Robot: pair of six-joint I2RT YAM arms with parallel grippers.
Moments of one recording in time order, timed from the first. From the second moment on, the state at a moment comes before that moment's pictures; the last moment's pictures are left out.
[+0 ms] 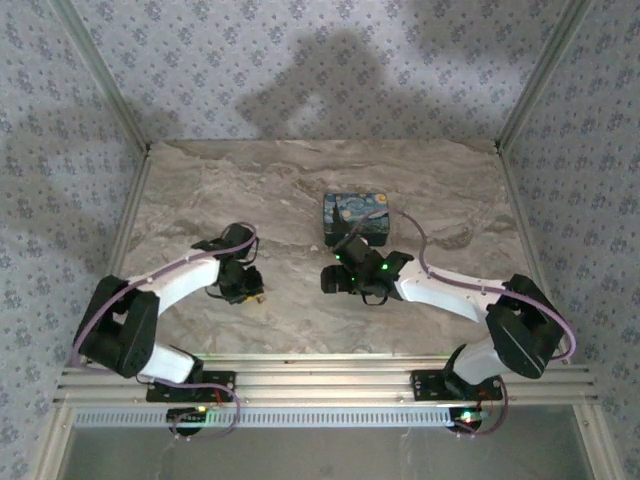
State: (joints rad) left arm -0.47 1.45 0.76 -0.68 0.14 -0.82; right arm 0.87 1.45 0.88 -0.46 0.09 0.75
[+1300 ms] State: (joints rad) left arm -0.56 1.56 0.88 -0.78 0.08 -0.76; right arm 0.89 1.45 0.85 -0.45 0.10 0.78
